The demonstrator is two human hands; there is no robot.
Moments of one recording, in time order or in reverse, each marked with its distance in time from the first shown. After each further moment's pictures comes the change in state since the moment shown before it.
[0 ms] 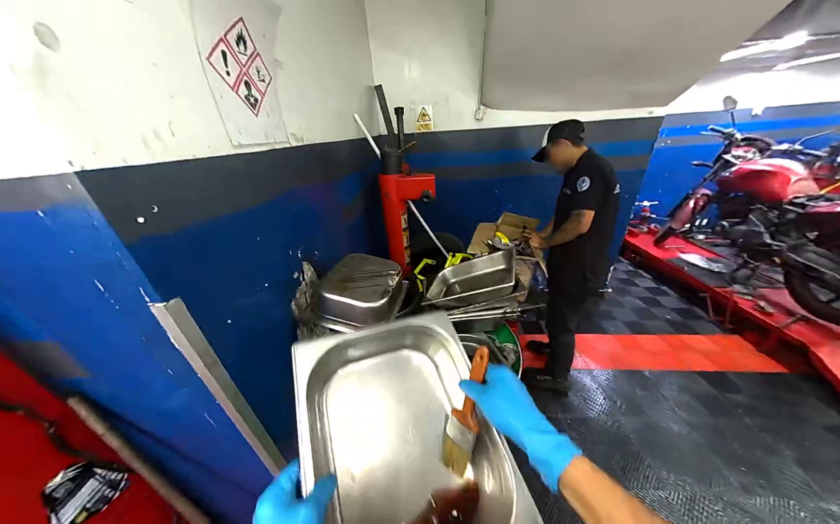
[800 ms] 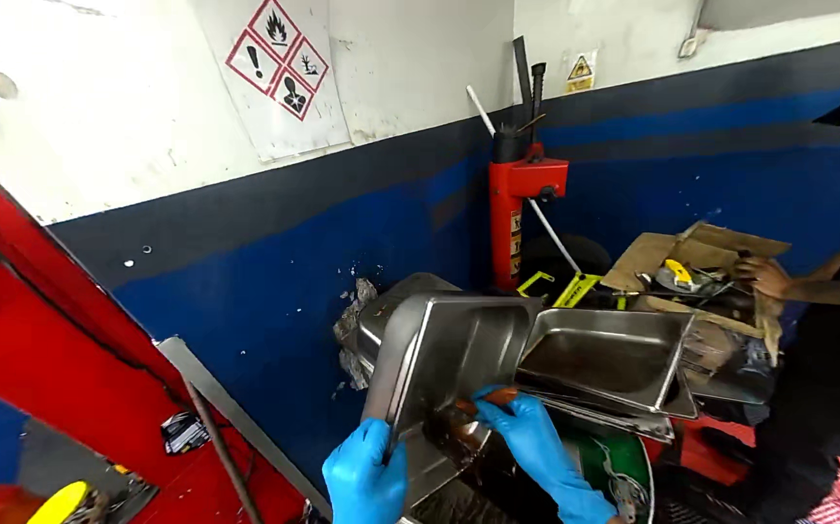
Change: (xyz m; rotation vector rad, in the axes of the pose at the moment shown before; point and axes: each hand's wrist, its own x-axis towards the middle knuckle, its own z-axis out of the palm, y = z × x) left_hand 0.151 0.072 0.211 0.684 0.615 0.778; right_hand 0.274 0.039 0.018 0.662 -0.422 -0.451
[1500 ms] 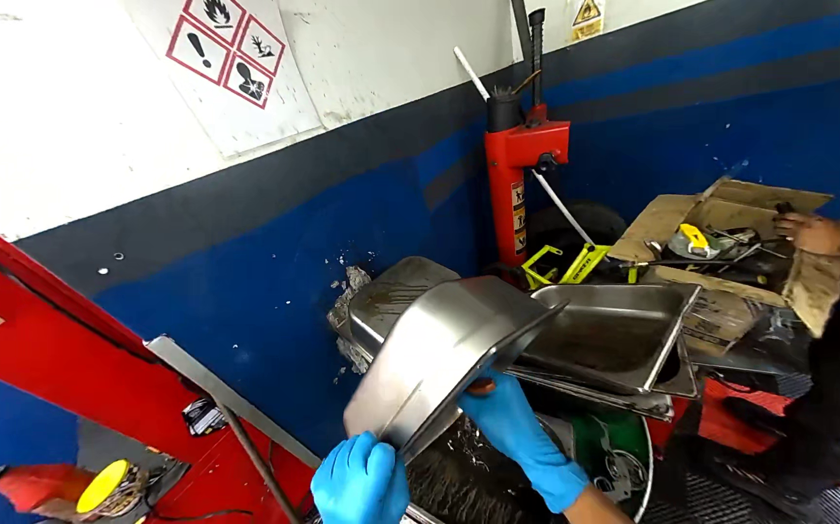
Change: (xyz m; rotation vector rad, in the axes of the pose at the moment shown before) left_hand -0.004 0.042 -0.007 0.241 0.042 0.312; right_hand 0.005 -0.010 -0.007 -0.222 -0.013 -0.074
